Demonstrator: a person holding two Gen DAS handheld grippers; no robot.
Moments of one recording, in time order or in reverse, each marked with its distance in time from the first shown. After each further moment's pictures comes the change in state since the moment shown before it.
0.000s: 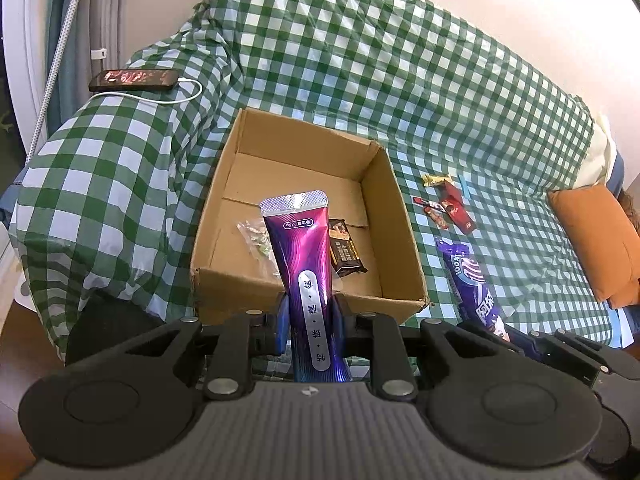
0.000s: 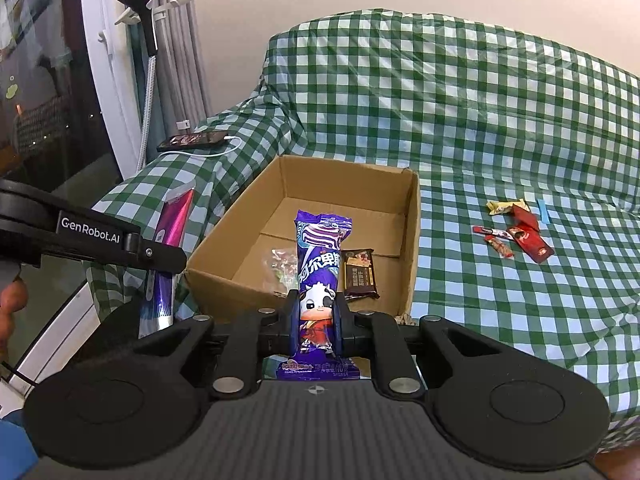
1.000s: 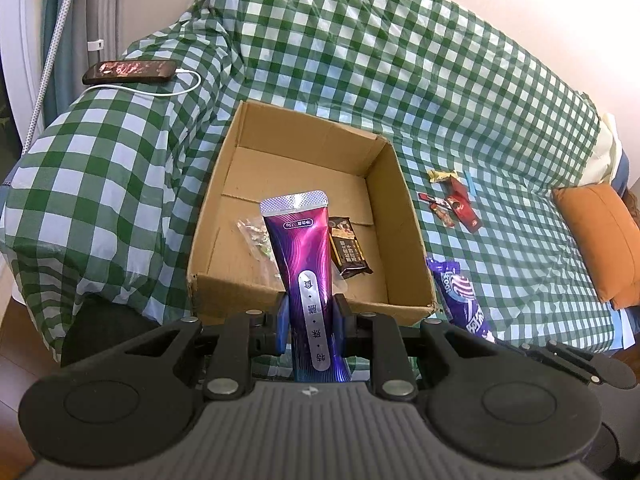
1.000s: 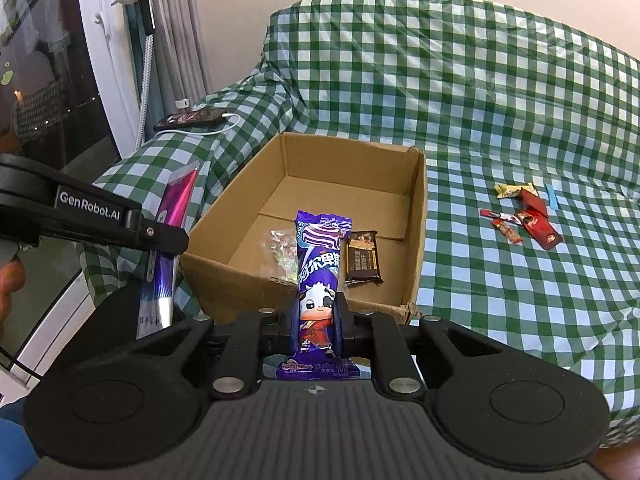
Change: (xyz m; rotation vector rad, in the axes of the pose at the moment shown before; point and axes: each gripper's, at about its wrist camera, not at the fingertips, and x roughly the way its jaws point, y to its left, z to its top) left arm 0.025 0.007 0.010 -0.008 0.028 0.001; right arm 0.018 0.001 0.003 -0.012 0.080 0.002
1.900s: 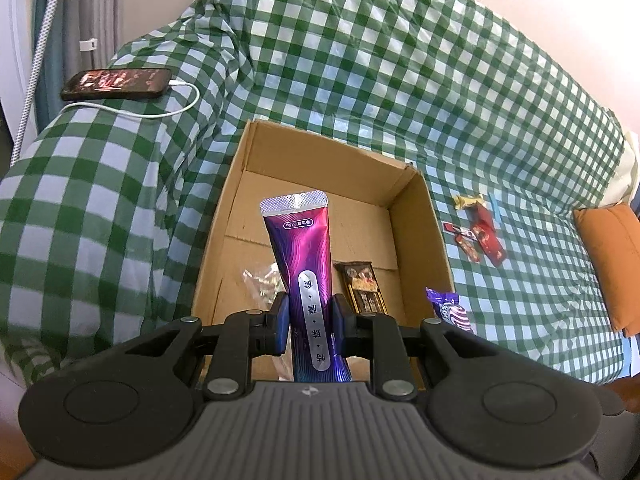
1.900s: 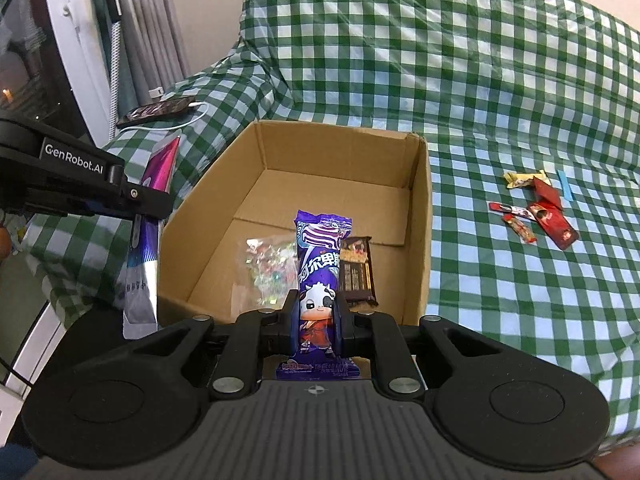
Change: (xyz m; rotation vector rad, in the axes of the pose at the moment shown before) left arm 0.072 0.016 0.076 -0.029 0.021 0.024; right arm 0.086 -0.018 0.041 0.042 0.071 -0.018
